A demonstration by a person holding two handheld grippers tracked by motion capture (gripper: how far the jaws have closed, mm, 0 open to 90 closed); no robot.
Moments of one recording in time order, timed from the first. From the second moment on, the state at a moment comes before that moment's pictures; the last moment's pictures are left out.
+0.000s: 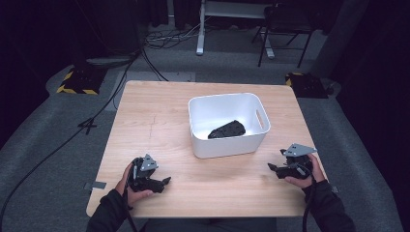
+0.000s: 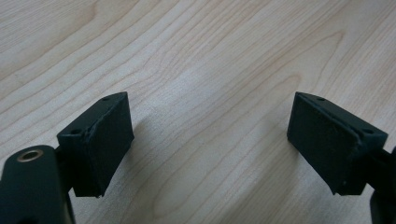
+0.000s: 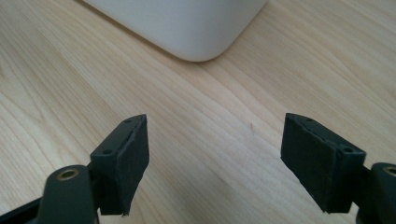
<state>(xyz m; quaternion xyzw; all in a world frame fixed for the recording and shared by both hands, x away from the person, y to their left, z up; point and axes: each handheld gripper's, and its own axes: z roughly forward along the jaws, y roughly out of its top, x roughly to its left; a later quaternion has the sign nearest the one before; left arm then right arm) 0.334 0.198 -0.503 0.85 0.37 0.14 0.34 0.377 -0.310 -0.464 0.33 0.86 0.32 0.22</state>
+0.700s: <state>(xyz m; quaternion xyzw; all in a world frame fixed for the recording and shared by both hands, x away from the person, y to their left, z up) 0.334 0.198 -0.503 0.85 0.37 0.14 0.34 0.358 -0.338 -0.490 0.36 0.85 0.33 0.20</state>
